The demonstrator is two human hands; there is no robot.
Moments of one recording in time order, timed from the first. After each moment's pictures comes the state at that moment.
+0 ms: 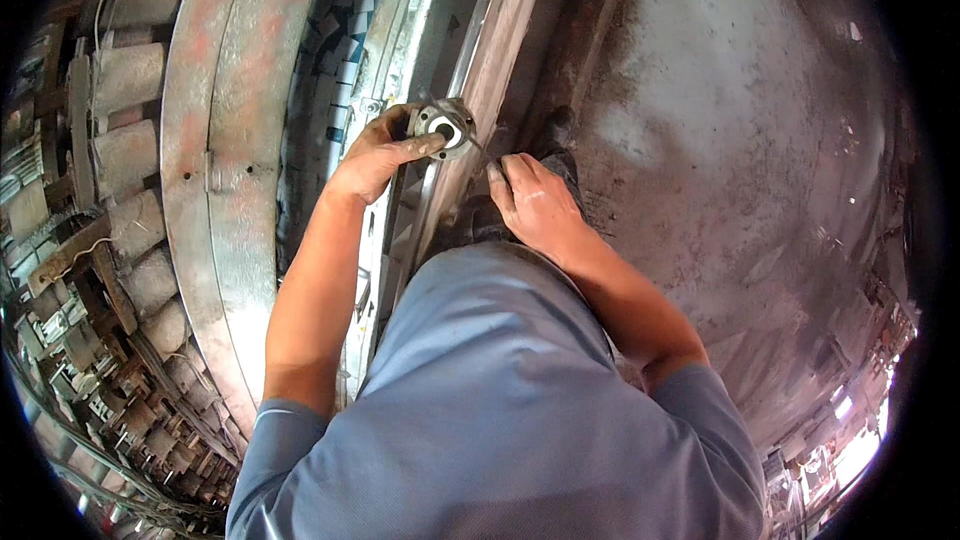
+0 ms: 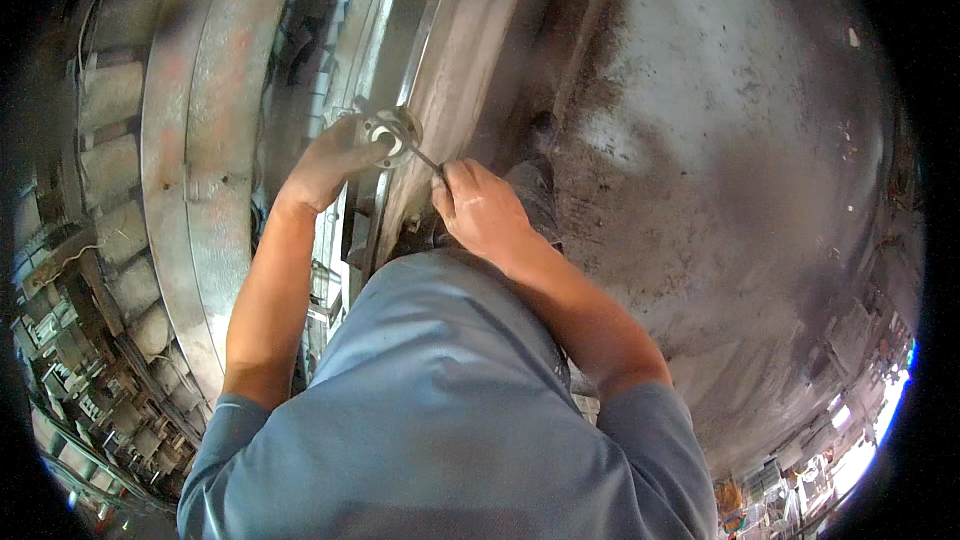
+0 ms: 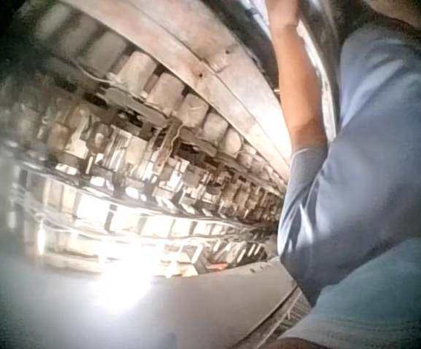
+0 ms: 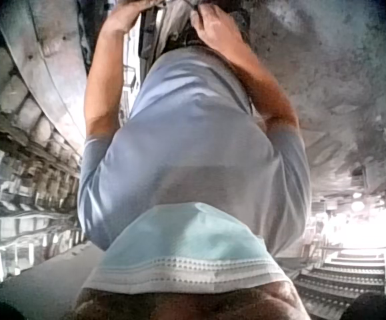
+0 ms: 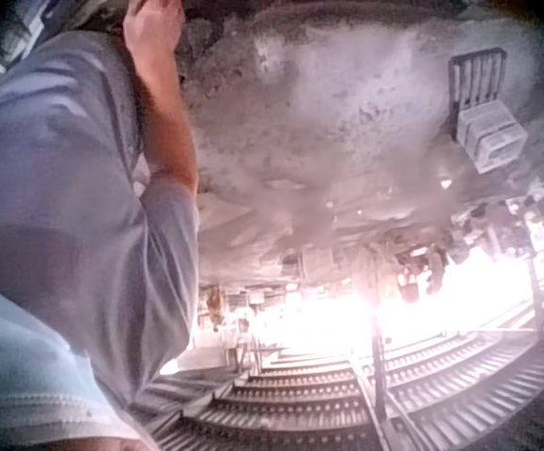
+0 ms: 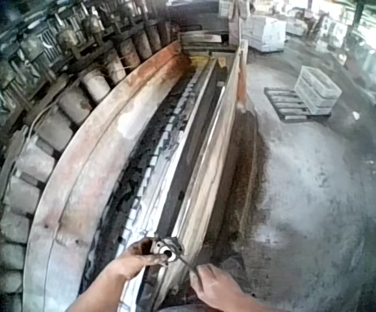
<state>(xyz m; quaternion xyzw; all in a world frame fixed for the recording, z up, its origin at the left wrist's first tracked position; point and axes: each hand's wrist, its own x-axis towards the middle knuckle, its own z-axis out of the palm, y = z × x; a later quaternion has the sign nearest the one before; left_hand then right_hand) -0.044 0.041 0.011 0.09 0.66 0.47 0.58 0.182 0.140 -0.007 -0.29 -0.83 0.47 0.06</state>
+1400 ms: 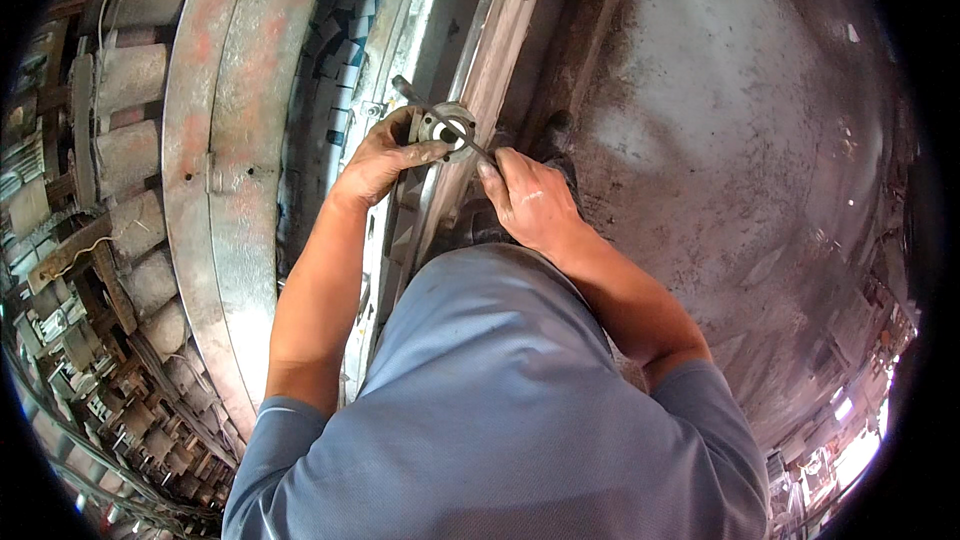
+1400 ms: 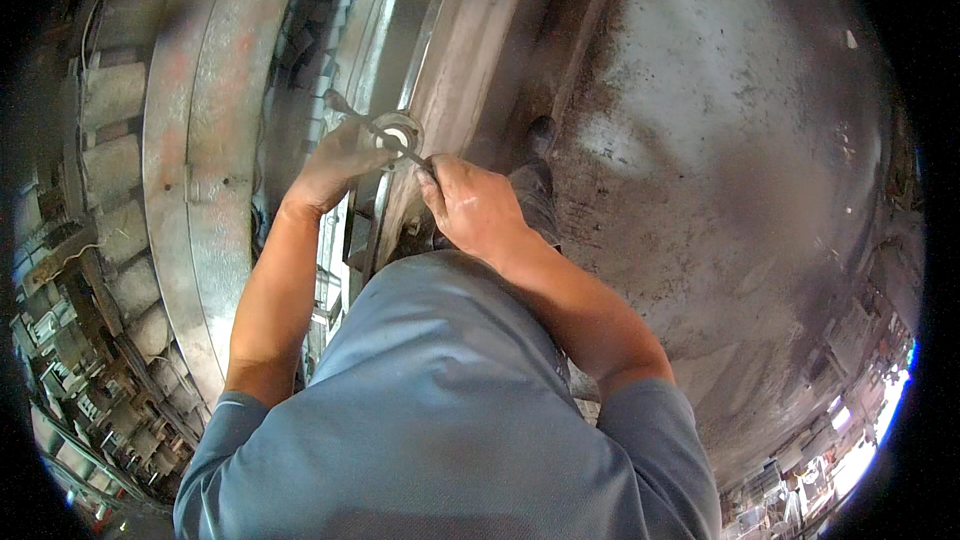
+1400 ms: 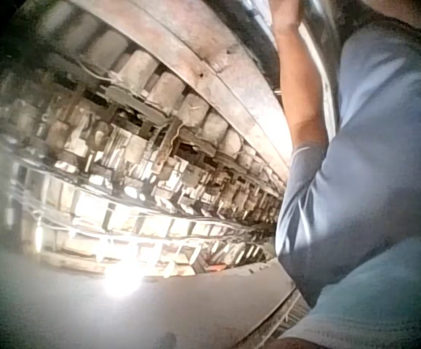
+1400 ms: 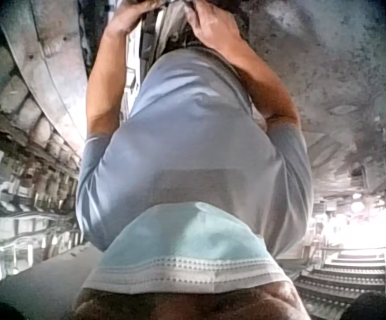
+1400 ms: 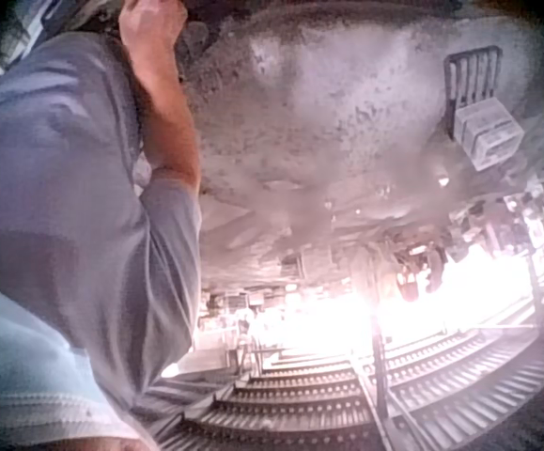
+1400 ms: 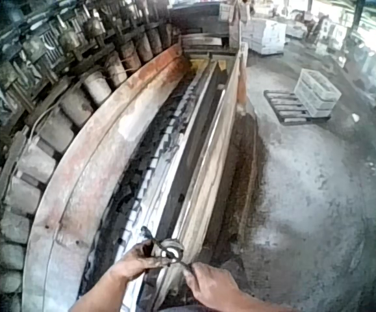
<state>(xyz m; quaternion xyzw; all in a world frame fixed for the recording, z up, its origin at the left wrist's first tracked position) -0.044 0.040 0.002 0.12 0.65 0.47 0.59 0.168 0.148 0.008 -0.26 -0.84 0.46 0.11</state>
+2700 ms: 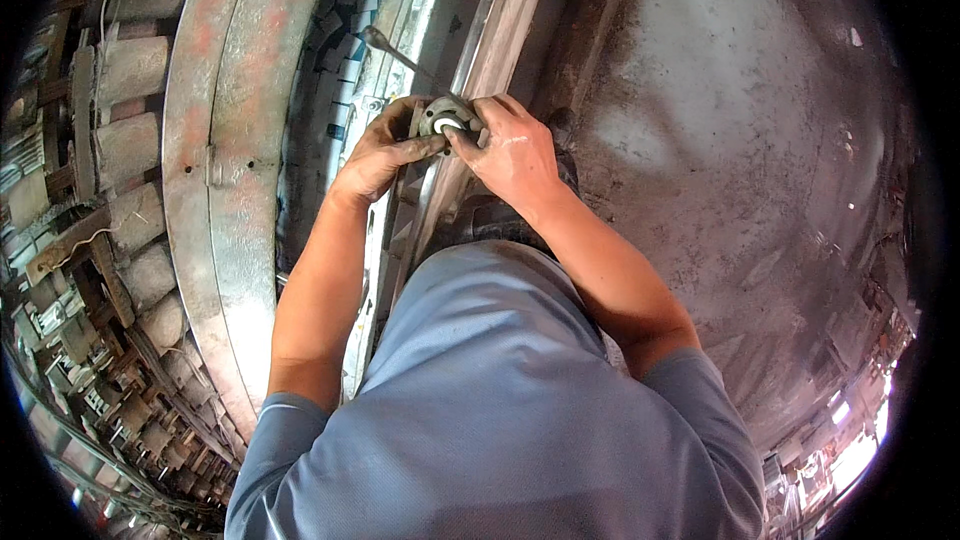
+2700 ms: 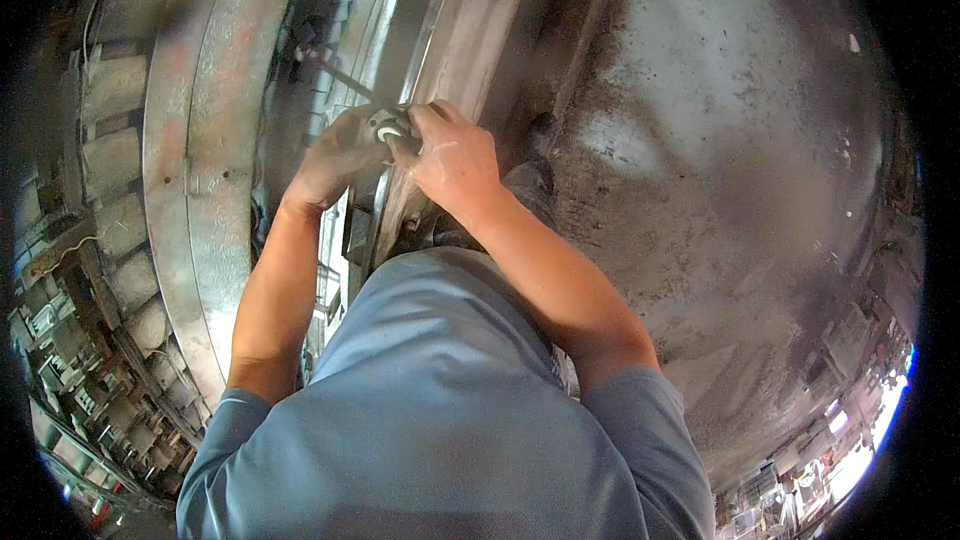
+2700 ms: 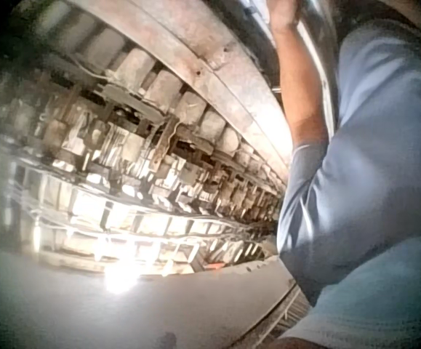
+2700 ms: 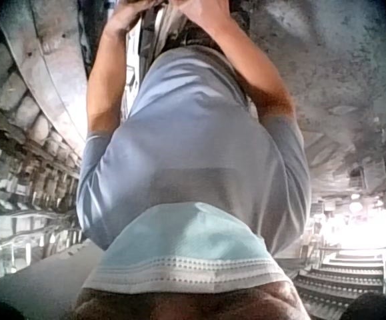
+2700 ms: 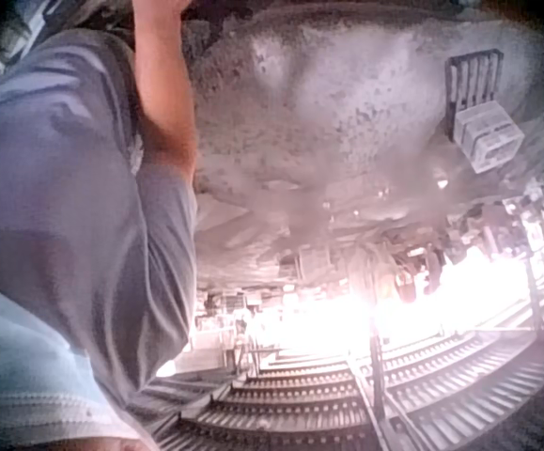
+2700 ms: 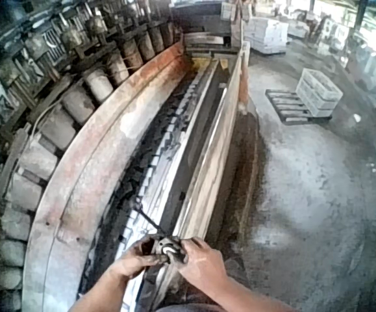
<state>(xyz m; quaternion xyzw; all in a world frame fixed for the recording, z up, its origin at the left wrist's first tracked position) -0.040 0.036 0.007 0.11 0.60 0.54 0.59 0.120 0.160 0.003 -0.31 -0.83 0.42 0.20</state>
